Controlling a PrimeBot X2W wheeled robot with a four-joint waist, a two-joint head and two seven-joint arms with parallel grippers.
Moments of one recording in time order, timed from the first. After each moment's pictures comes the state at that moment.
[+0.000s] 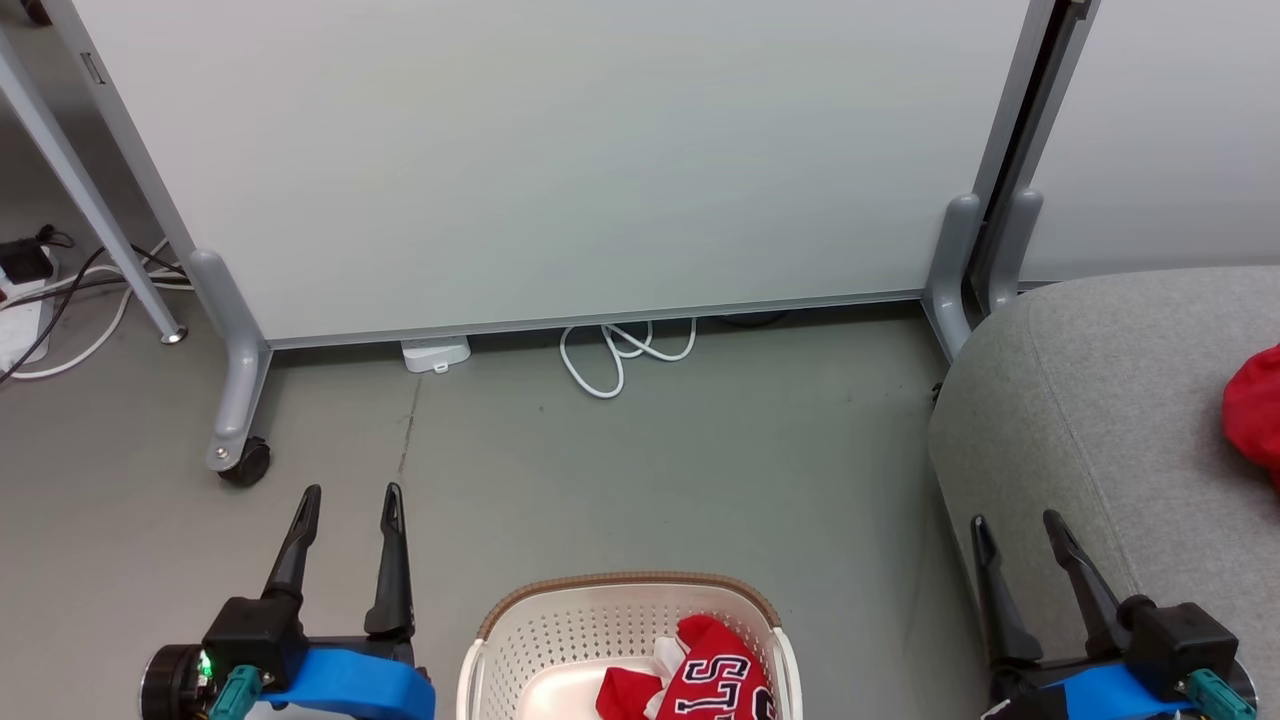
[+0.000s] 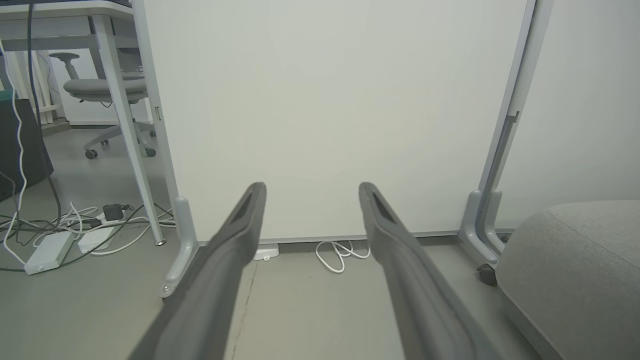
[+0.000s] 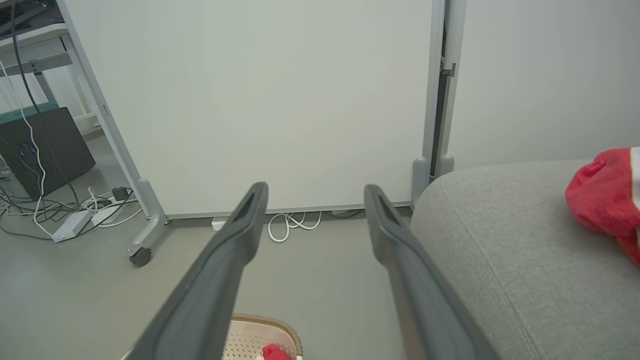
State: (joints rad) left arm -0.03 0.07 -0.05 0.24 -0.14 -0.10 -0.26; right arm 0.02 -0.05 -0.02 0.20 0.15 0.13 -0.26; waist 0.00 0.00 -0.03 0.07
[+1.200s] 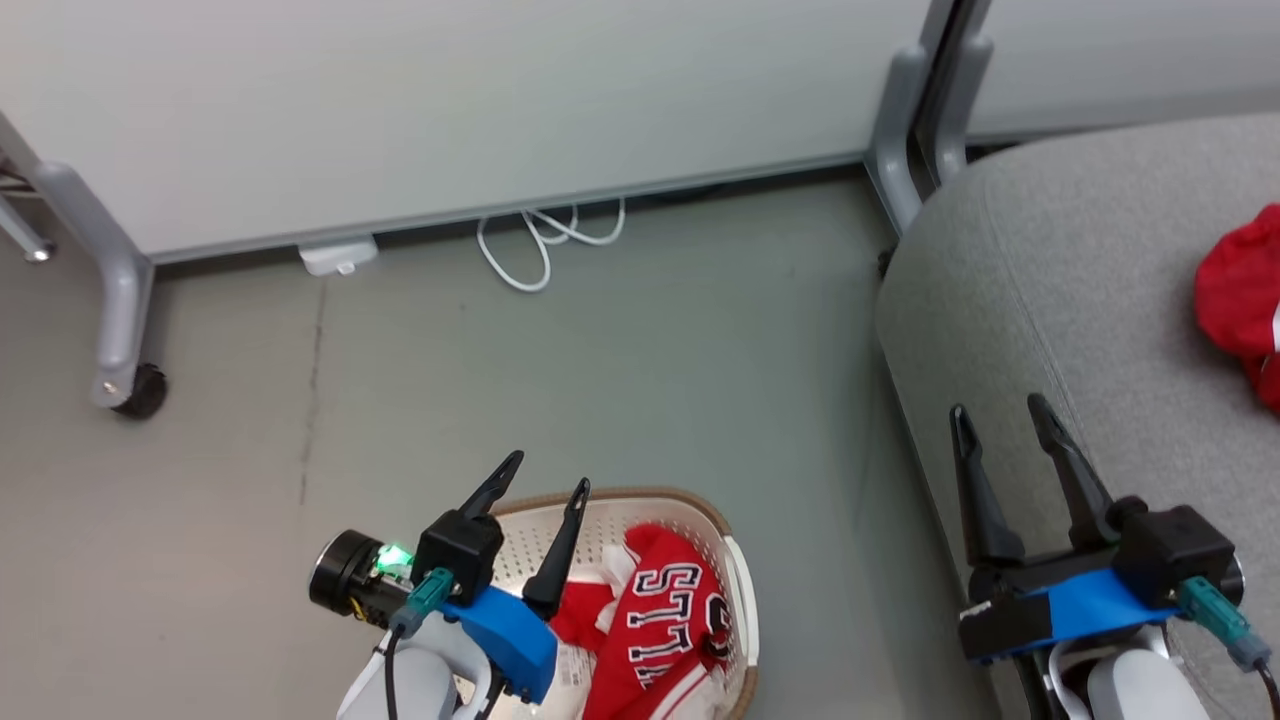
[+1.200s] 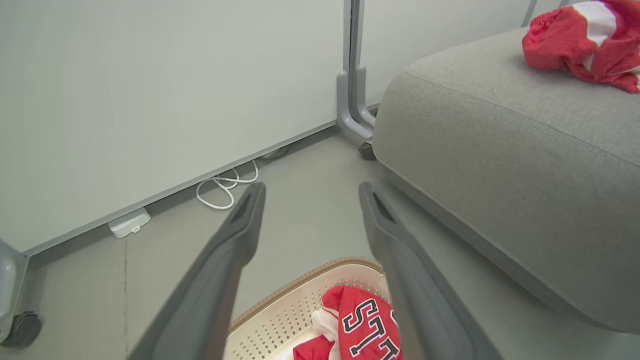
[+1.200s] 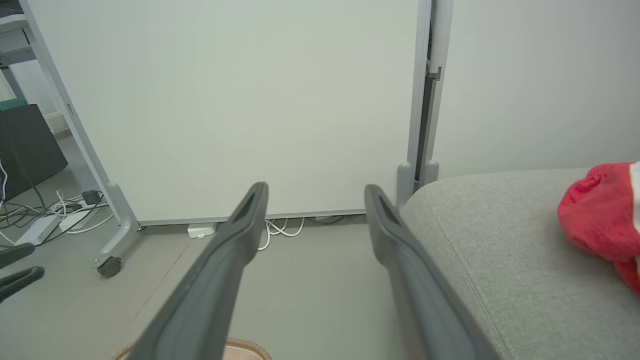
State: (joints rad) left arm -0.29 0.12 -0.45 0.56 -0.18 -0.13 -0.26; right arm -0.12 -0.05 0.01 0.17 0.12 0.13 -0.26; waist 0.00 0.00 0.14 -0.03
